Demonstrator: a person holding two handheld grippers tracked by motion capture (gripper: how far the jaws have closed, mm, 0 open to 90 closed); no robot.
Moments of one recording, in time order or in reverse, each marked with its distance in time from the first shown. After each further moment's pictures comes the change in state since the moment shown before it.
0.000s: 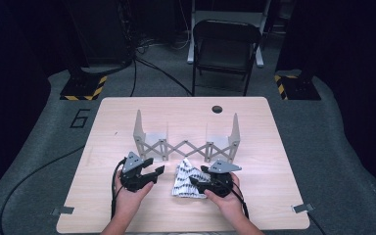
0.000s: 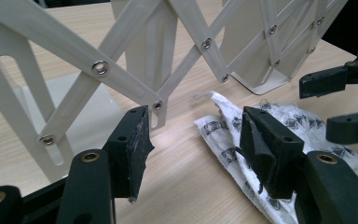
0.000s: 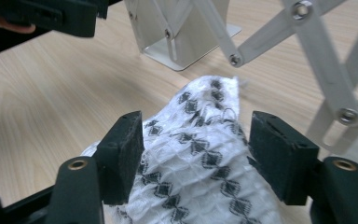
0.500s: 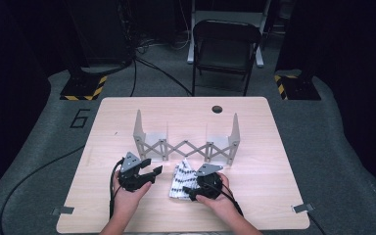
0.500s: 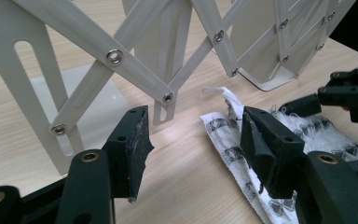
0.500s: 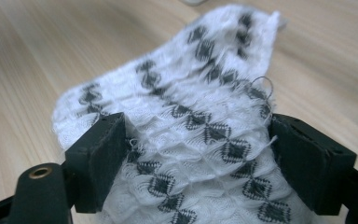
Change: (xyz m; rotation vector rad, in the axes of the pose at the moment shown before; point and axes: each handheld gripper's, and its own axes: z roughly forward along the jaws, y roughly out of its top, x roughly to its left) left arm 0.006 -0.003 -0.001 0.009 0.006 -0.012; right arm 0.011 -0.010 0.033 0.231 -0.010 -0.082
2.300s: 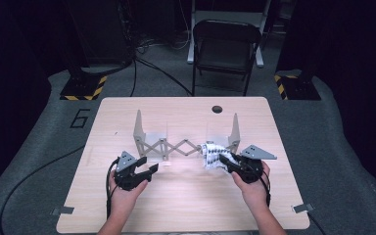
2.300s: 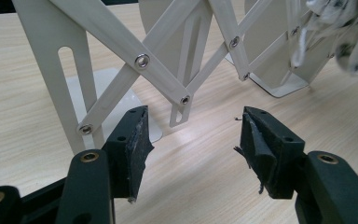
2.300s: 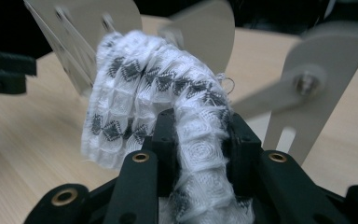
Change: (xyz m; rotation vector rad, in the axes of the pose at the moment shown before) left arm 0.007 0.000 -0.004 -0.026 0.031 -0.004; right arm -0.065 0.009 -0.107 -0.310 -0.164 0.189
